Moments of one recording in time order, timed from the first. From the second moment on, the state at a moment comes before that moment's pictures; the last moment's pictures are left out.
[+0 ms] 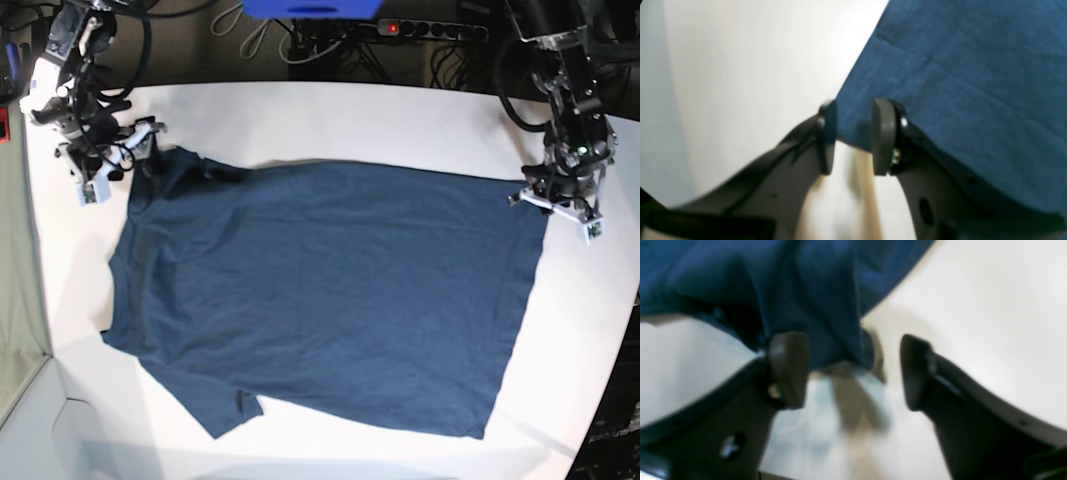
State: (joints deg) left arm 7.3 -11.3 -23.1 91.7 -13.1 0.0 46.5; right arm -15.0 3.5 31.5 98.4 15.3 39.5 -49.3
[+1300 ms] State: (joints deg) left arm 5.6 -12.6 -23.1 92.2 -13.3 0.0 46.5; right arm -31.8 8.3 18.3 115.6 16.4 39.7 -59.0
